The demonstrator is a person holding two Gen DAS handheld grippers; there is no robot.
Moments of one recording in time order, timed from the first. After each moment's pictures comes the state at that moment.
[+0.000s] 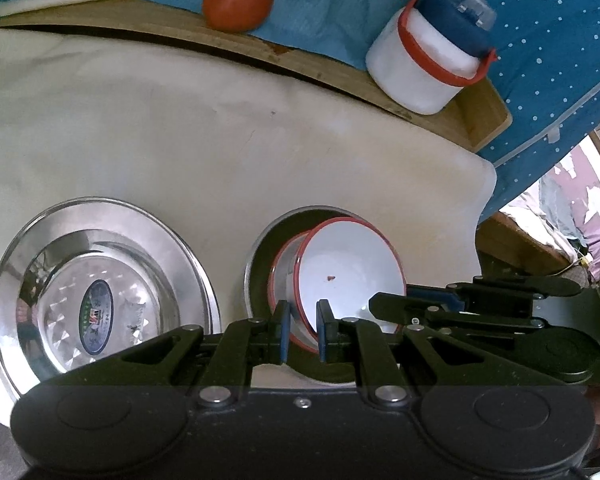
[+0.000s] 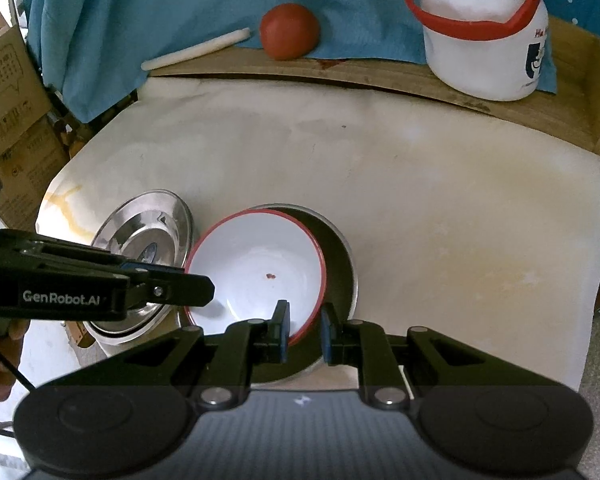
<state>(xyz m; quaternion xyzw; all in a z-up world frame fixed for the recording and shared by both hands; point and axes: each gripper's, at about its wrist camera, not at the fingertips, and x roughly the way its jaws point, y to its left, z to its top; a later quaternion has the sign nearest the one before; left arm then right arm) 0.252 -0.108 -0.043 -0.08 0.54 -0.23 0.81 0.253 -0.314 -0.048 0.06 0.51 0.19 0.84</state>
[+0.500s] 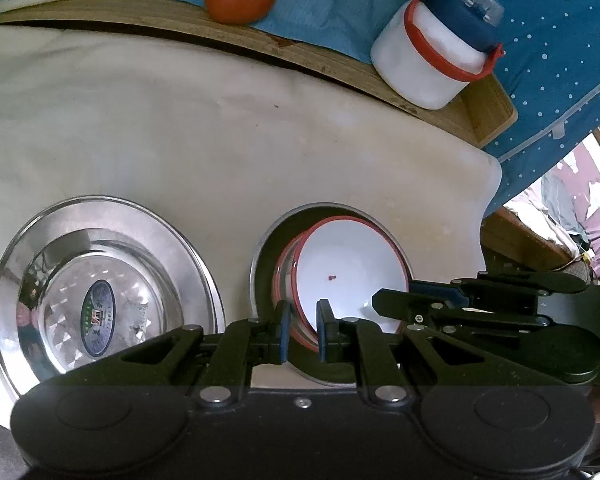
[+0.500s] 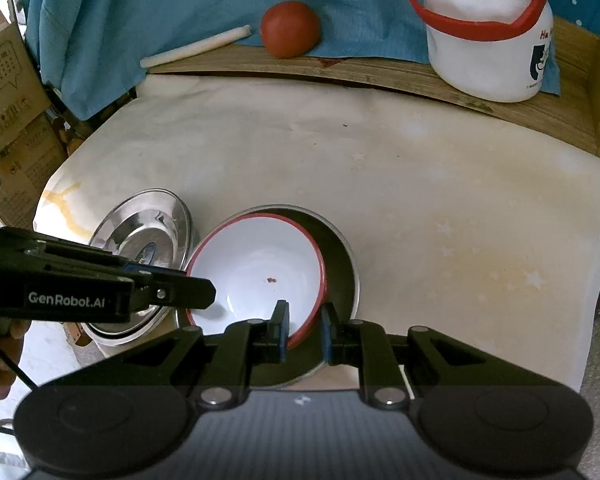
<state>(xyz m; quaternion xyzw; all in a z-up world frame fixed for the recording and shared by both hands) 0.257 -0.111 -0.048 -0.08 0.55 -0.23 0.80 0.255 -0.312 -0.049 0.05 0.51 0.18 0.84</state>
